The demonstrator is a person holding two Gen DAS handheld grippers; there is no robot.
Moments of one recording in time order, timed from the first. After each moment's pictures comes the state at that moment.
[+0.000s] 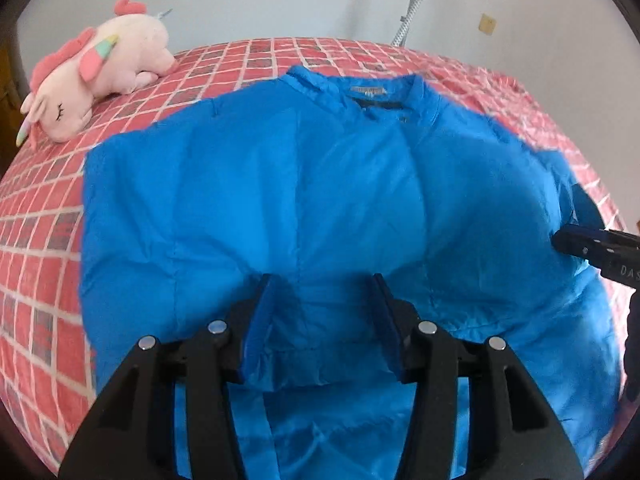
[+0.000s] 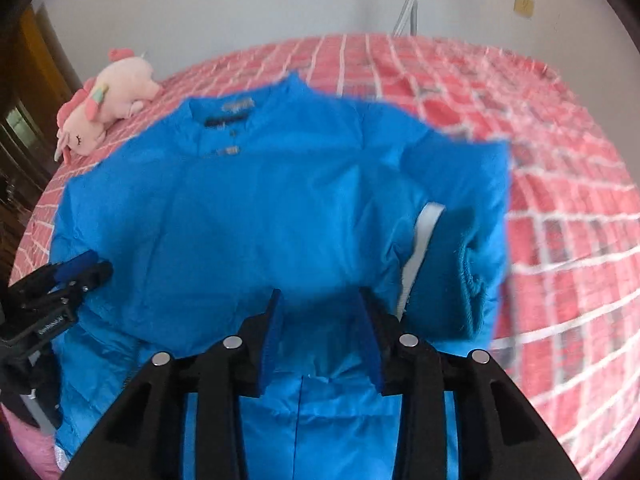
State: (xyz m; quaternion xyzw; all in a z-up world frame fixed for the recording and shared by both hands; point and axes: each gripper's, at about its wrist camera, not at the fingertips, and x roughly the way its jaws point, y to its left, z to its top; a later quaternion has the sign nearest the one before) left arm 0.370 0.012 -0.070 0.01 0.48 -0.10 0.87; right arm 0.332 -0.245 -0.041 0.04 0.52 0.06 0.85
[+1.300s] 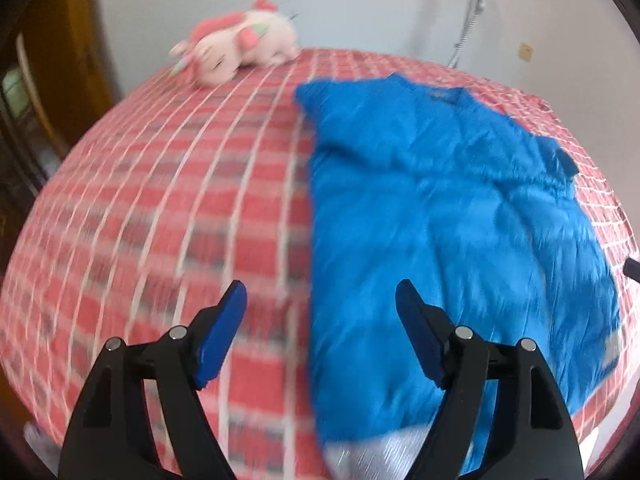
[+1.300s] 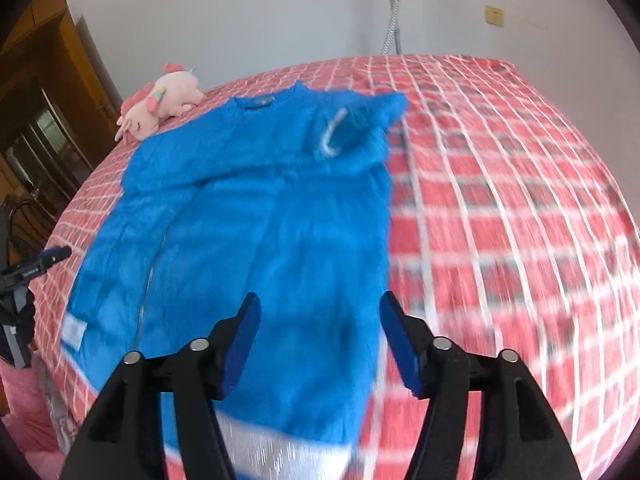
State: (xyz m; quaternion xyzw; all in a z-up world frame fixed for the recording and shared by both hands) left arm 0.158 0.133 -0.020 -0.03 0.47 0.01 0.88; right arm 0.129 -0.333 -0.004 0.06 0.47 0.09 0.88
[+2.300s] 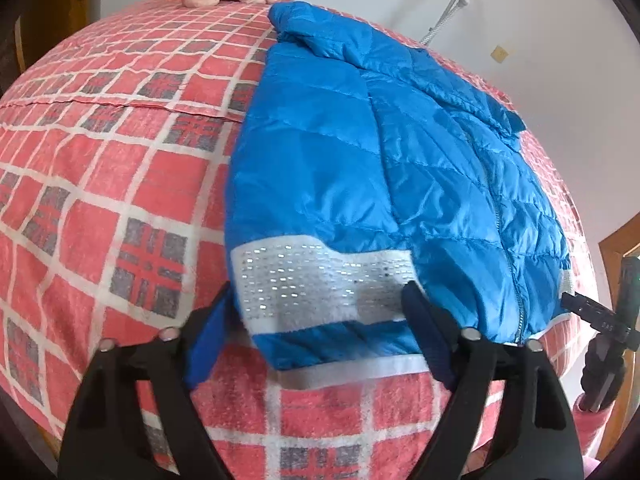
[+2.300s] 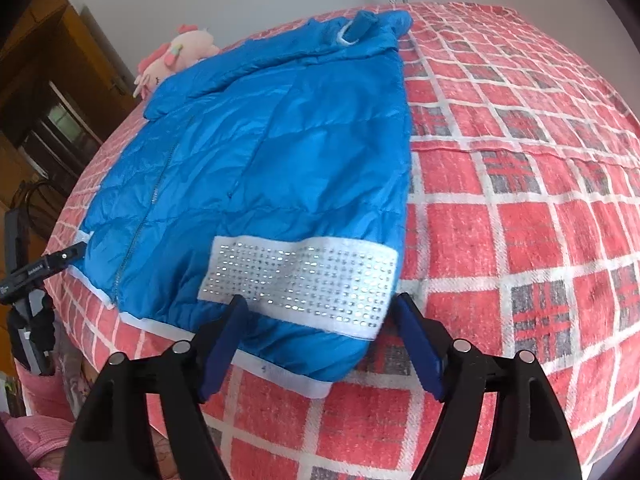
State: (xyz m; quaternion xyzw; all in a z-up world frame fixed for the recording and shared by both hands) left arm 0.071 0.111 -0.078 -0.13 0.50 -0.08 0.85; right arm 0.043 -0.324 -0.064 0.08 0.51 0.13 0.85
